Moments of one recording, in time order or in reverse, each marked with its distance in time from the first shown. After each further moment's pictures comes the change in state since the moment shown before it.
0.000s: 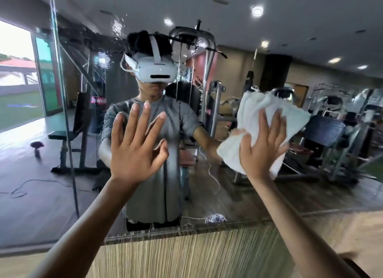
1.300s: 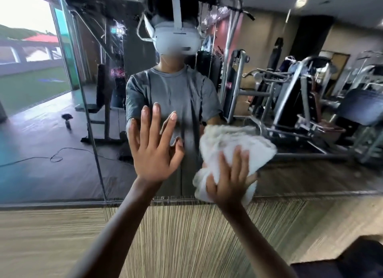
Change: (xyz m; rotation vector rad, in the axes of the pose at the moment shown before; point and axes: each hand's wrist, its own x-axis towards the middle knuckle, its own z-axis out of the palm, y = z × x) left_hand -0.081 0.023 0.010 -0.051 0.007 -0.168; right_hand -0.191 -0.043 0.019 0.032 -0.159 -0.245
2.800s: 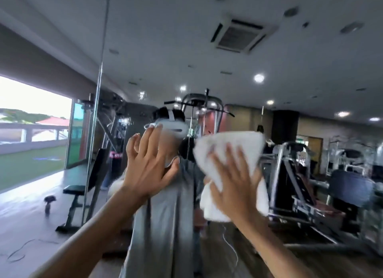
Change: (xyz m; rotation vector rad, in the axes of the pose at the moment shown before) left_hand 0.208 -0.007 -0.030 0.112 -0.125 0.133; right_hand 0.238 0.038 -0.061 -0.041 0.101 -0.269
